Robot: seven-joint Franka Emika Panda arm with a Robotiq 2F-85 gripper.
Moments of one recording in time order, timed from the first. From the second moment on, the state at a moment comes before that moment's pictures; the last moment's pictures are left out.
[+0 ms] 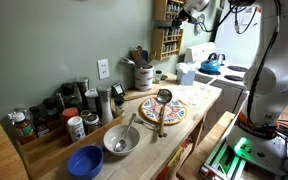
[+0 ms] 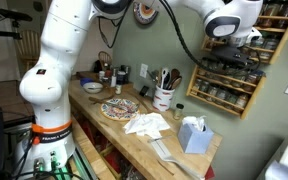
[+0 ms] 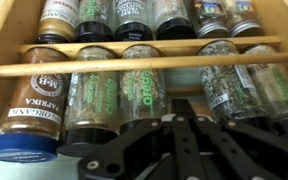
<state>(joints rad) -0.39 0.29 -0.19 -1.45 0.66 2.22 -0.93</state>
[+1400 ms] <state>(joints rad) -0.44 0.21 -0.21 -1.47 0.64 1.93 -1.09</state>
